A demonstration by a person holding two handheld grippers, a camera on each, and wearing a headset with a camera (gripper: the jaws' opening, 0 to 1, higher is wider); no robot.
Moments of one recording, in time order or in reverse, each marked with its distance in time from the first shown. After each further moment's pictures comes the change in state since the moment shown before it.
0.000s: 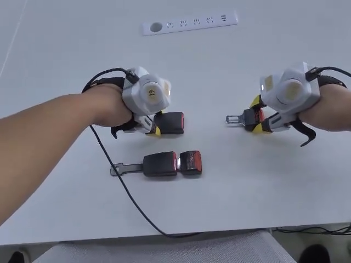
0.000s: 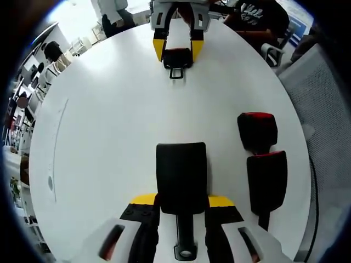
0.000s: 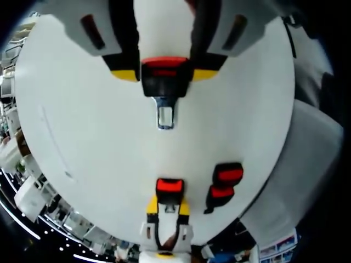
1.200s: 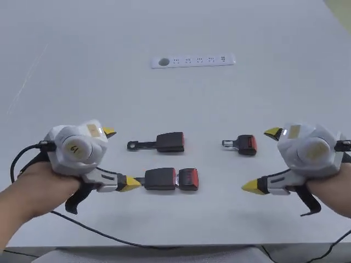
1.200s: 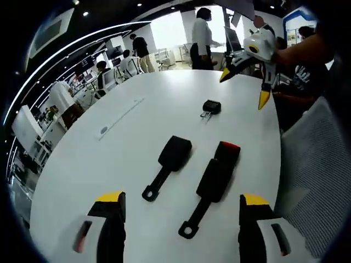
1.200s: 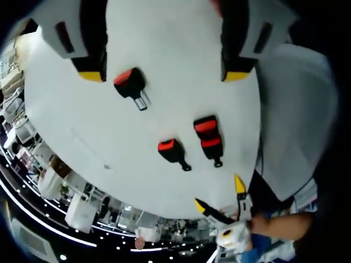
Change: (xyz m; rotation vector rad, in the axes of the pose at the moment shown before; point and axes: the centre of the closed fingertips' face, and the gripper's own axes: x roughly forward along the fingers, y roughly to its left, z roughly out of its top) left arm -0.113 -0.087 -0.037 -0.539 -0.374 0.383; right arm -0.072 0.069 0.031 0.347 -0.195 -0.250
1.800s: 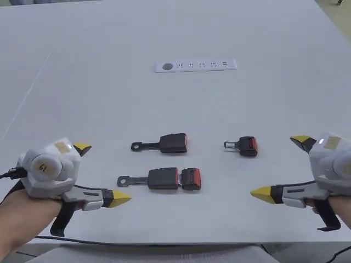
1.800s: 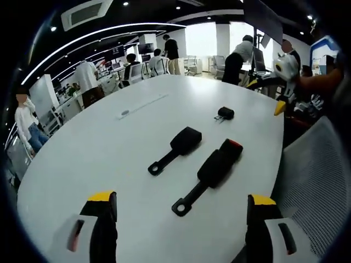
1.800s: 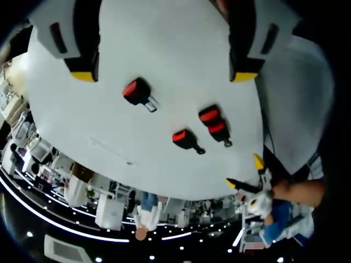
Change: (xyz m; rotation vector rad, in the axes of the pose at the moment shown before) left arm -0.029 -0.004 -0.036 -0.176 -0.055 0.083; right arm -0.032 0.004 0.002 0.170 -0.140 -0.105
